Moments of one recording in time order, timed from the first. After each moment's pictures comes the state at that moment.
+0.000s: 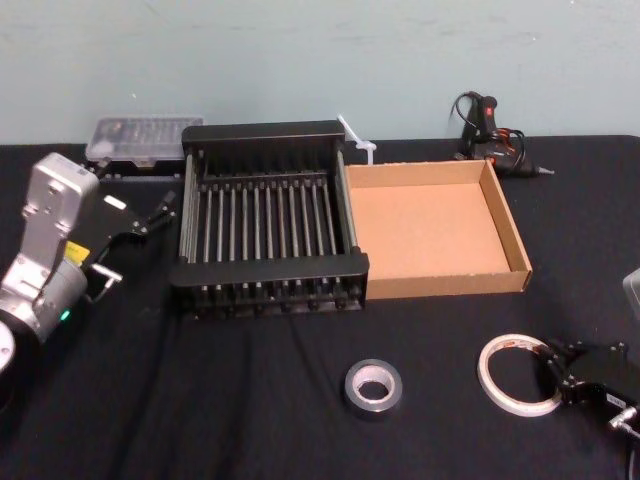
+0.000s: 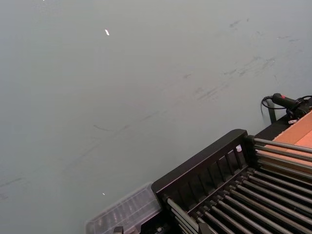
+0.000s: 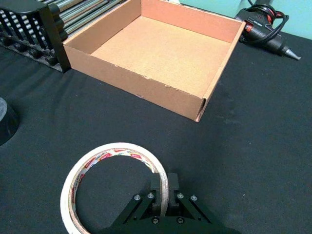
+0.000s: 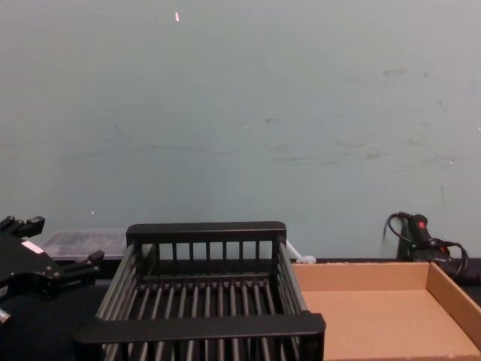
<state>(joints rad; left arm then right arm) -0.20 0.60 0.45 -1.41 -0.25 -0.12 0.03 -0.24 0.64 -0.13 -1.72 0.35 0.29 0.32</state>
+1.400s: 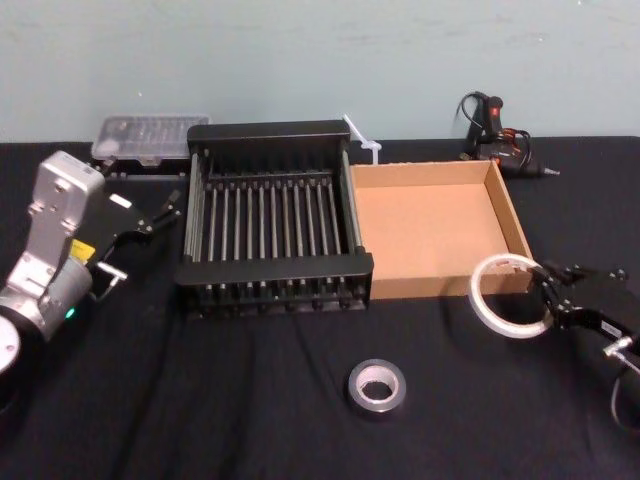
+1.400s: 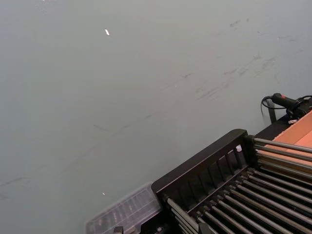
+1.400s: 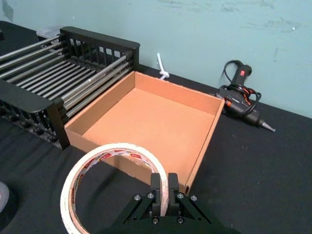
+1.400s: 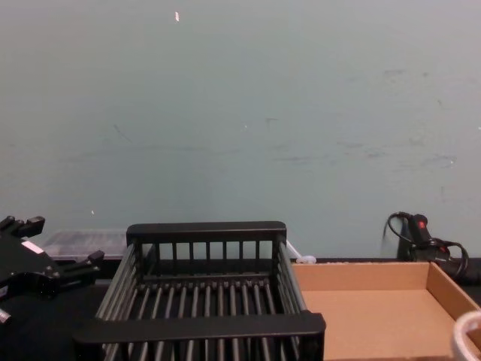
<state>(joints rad) -0.20 0.60 0.45 -1.41 -0.25 -0.12 0.03 -0.13 0.58 -0.11 -1.75 0.37 0.26 0.33</state>
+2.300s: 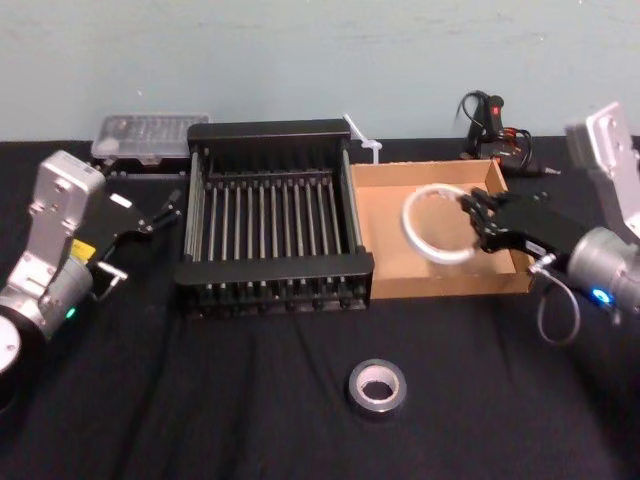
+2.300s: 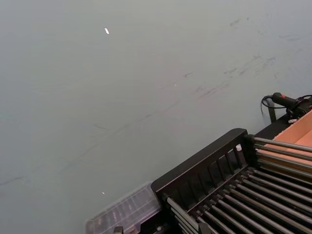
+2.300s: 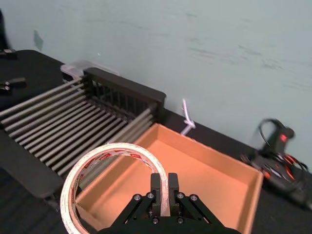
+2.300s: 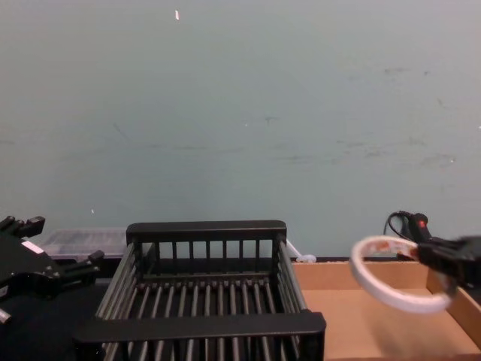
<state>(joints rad) -0.20 0.60 0.45 -1.41 -0.25 -0.12 0.03 0.18 0.49 -0.28 -1.59 0.33 0.28 0.38</state>
